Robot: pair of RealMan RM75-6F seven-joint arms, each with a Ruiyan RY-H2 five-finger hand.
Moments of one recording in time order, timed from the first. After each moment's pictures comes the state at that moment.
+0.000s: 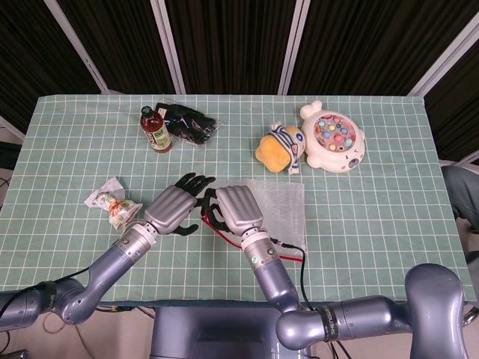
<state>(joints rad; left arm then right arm) -0.87 -1.30 -0.18 -1.80 1.11 0.87 0.35 1.05 -1.70 0.48 -1.91 -0.55 1.31 -0.71</state>
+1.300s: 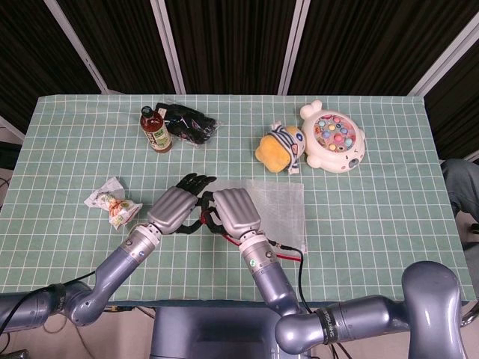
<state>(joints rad) -0.86 -1.37 -0.18 -1.77 1.10 0.94 0.28 1.08 -1.70 0.46 -1.94 -0.54 1.33 -0.69</state>
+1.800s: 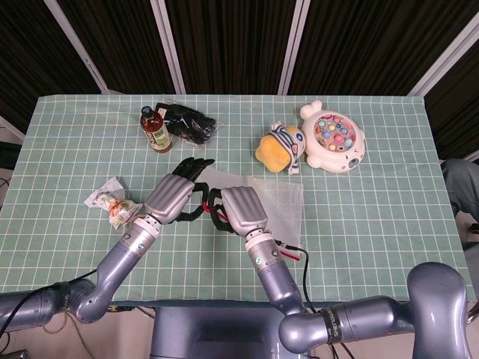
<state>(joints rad) -0.85 -1.39 -0.25 -1.77 1.09 1.03 0.25 1.05 -1.68 0.46 -1.95 -0.53 1.35 -0.66</state>
